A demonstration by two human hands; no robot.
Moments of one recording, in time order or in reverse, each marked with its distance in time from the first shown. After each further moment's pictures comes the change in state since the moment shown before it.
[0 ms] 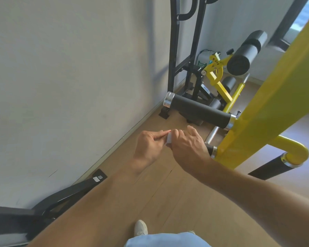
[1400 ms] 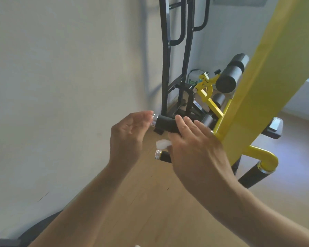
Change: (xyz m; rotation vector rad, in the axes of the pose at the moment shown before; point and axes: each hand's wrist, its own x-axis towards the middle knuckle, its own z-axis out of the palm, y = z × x) left_hand -0.008 0.086 -0.066 -0.327 0.251 0.177; right_hand -0.022 -0.012 -0.136 0.124 0.194 0.088
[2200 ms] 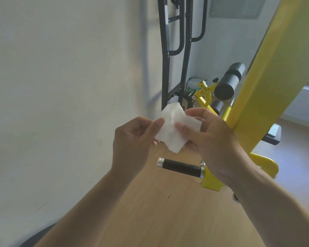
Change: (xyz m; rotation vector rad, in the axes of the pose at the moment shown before) left_hand -0.007 0.028 -0.005 0.037 -0.010 0.020; right_hand 0.023 0.017 -0.028 1.435 -0.050 0.515
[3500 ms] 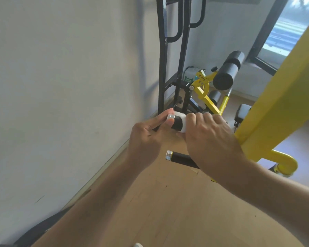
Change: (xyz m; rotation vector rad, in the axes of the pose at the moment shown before) left_hand 0.011 -0.029 0.018 0.036 -0.246 0.001; right_hand 0.012 0.031 0.003 -1.746 0.089 -0.420
